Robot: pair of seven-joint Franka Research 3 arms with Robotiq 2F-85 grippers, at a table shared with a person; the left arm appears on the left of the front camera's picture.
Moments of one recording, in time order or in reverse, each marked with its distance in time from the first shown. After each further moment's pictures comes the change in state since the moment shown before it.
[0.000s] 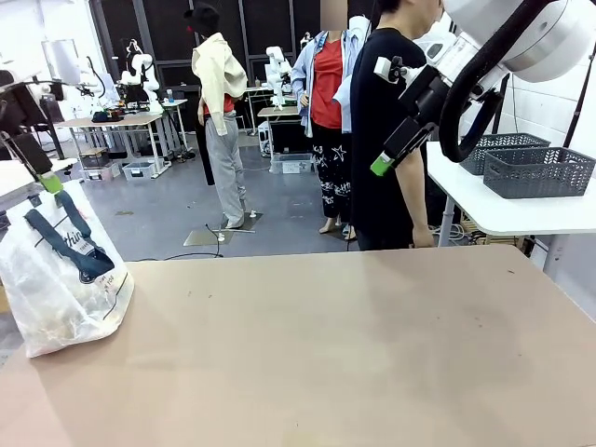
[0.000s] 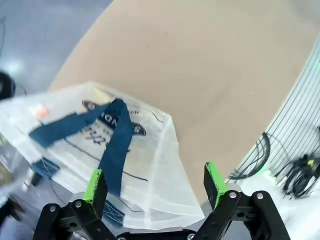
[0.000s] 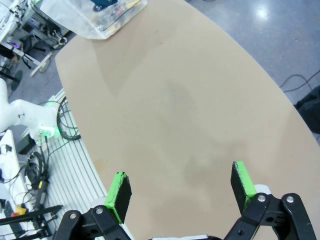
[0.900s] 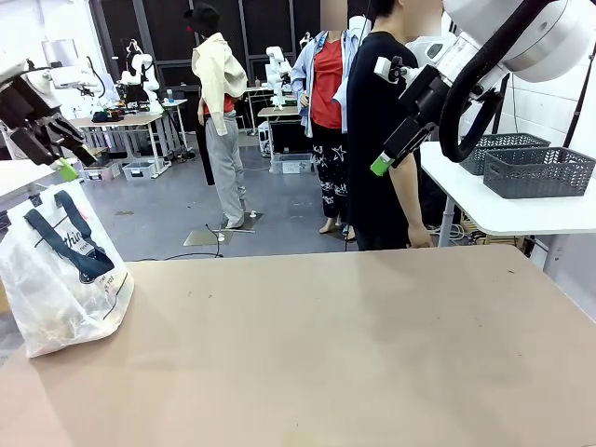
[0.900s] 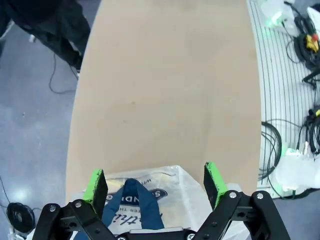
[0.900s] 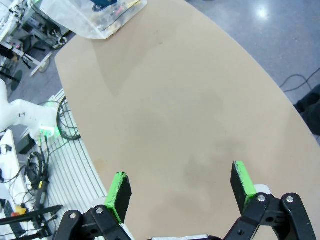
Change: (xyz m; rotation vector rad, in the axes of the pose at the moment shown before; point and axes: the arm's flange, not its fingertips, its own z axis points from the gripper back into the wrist) left arm 0.019 0.048 -0.014 -0.221 -0.323 -0.489; right arm 0.000 0.000 0.000 0.000 0.000 0.000
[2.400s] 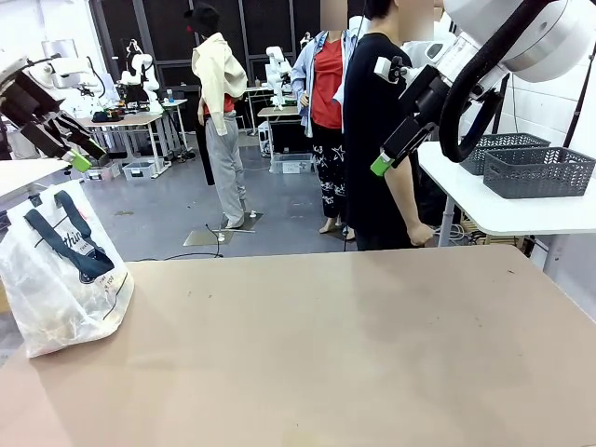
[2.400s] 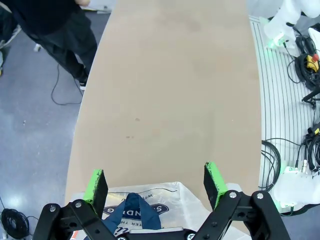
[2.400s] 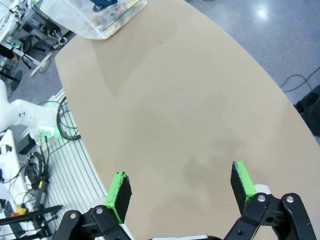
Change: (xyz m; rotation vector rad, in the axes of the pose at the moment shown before) left arm 0.002 0.007 -0.003 0.005 -0.078 0.041; right arm 0.000 0.000 0.000 0.000 0.000 0.000
